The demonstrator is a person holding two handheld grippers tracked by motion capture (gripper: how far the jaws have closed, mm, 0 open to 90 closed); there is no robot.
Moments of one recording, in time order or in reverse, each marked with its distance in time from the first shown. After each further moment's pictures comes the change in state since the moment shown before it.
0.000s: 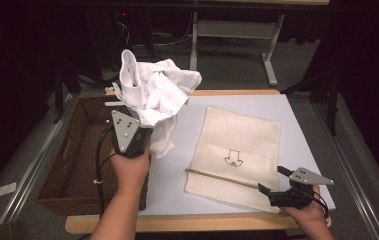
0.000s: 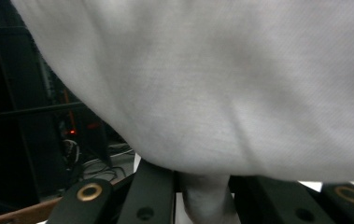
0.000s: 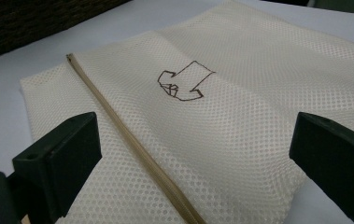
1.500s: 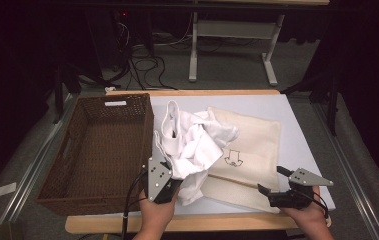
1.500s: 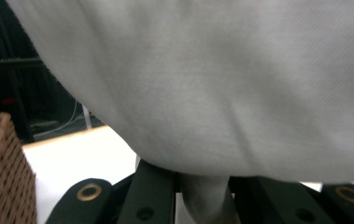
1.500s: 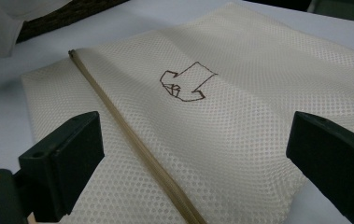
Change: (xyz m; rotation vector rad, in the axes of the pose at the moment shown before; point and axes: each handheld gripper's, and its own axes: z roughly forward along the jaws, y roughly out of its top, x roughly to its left) left arm -0.076 -0.075 -0.048 0.089 -0.252 -0.073; right arm 0.003 0.001 -0.001 0.004 -0.003 -0.041
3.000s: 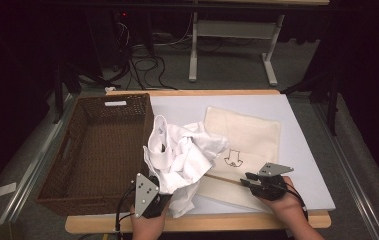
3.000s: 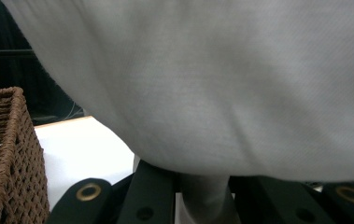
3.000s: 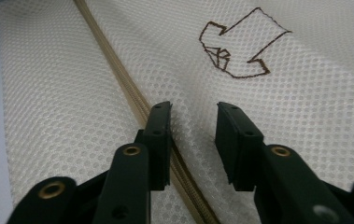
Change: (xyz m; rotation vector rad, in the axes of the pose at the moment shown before) left arm 0.009 -0.025 -0.024 -0.017 -0.006 -0.030; right arm 0.015 0.004 0.065 0.243 0.080 -0.087
